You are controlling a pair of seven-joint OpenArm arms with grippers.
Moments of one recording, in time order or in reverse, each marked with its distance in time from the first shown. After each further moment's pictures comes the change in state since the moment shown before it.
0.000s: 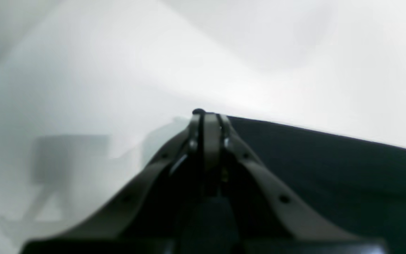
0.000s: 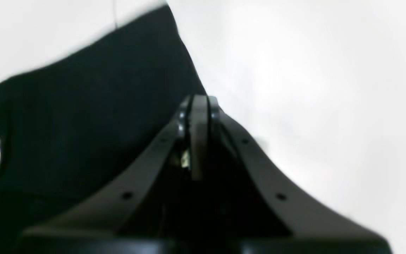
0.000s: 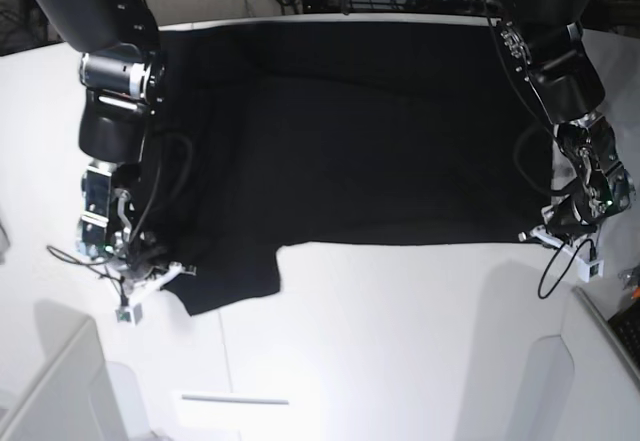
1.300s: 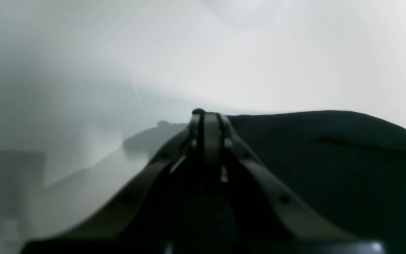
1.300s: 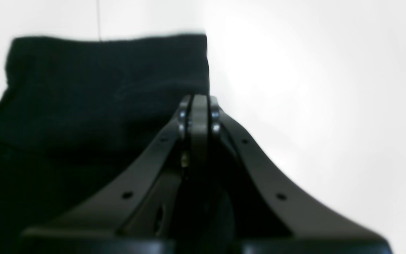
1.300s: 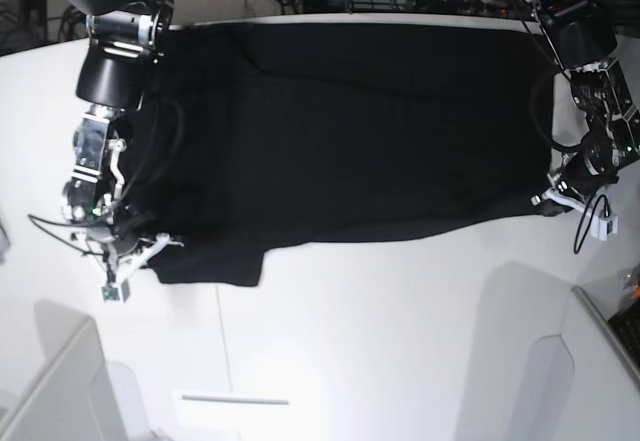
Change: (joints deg) left arm 14.4 -4.8 0.1 8.4 -23.8 0.5 1.4; right arm -12.5 -0.2 0.0 24.5 0.3 0.0 -10.9
